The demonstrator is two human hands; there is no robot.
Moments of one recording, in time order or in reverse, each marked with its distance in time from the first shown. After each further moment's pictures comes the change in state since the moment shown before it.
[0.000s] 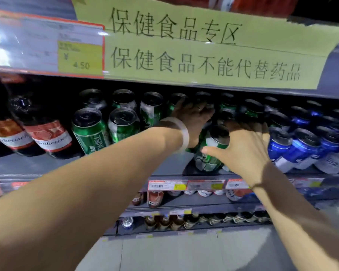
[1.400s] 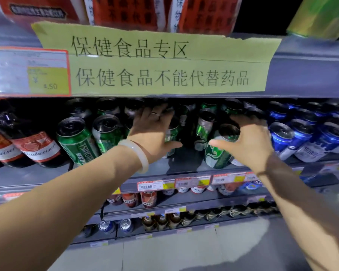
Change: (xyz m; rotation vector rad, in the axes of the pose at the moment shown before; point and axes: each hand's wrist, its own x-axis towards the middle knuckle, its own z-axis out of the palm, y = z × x) left_hand -0.055 -0.006 -0.013 -0.138 0.120 -0.185; right_hand 0.007 0.051 -0.010 0.221 0.098 0.044
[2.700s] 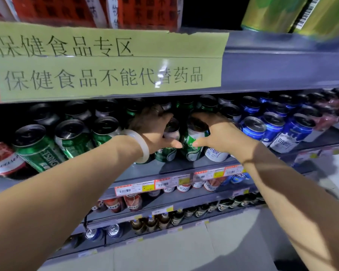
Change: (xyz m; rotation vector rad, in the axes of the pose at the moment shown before) left_hand 0.041 0.036 0.010 -0.031 -0.162 0.109; right_hand 0.031 0.020 -0.004 0.018 -0.256 -0.229
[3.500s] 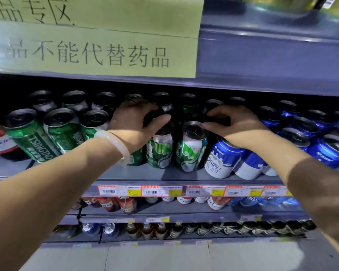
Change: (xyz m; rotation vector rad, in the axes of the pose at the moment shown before) left_hand -0.003 0.003 0.006 -0.221 0.363 -0.271; right_hand 0.030 0.045 -0.022 0.153 0.042 -0.057
